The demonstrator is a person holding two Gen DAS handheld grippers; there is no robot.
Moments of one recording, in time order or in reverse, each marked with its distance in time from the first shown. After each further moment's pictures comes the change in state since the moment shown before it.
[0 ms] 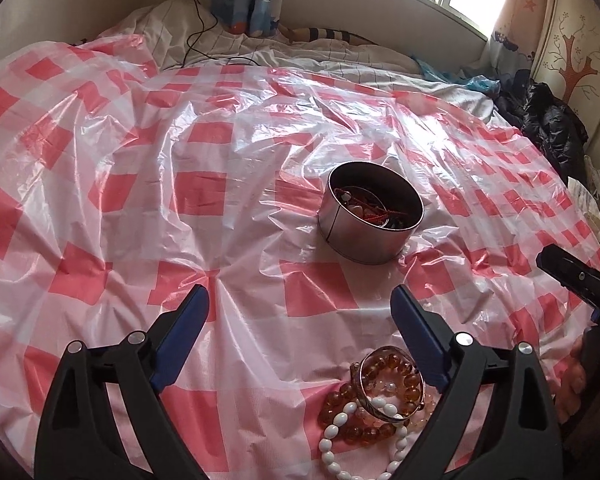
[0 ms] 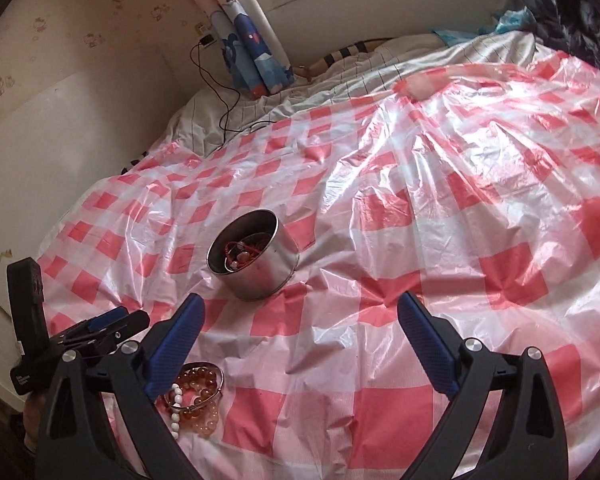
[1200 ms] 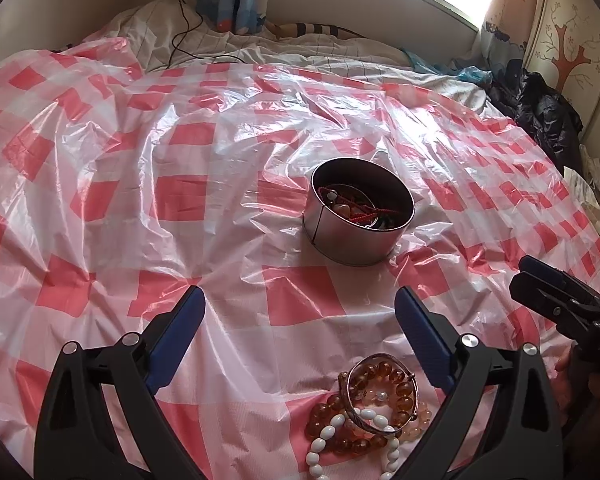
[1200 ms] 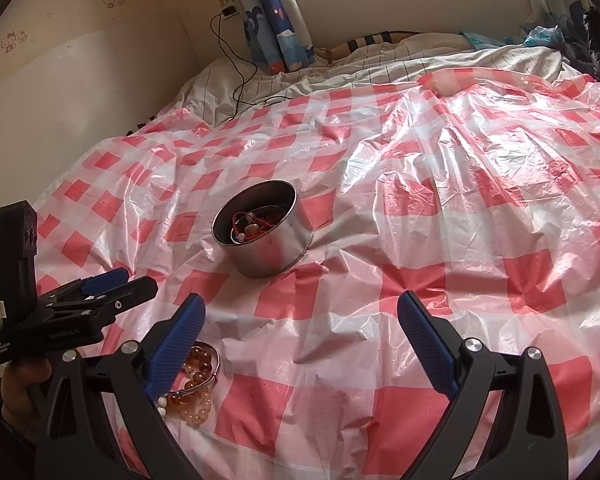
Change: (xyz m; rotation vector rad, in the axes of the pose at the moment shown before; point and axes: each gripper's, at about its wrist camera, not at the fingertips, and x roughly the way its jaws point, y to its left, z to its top) left arm 0.011 -0.011 0.006 0.036 0.016 -0.017; right arm 0.022 0.018 -0.010 -0.092 0.076 -0.010
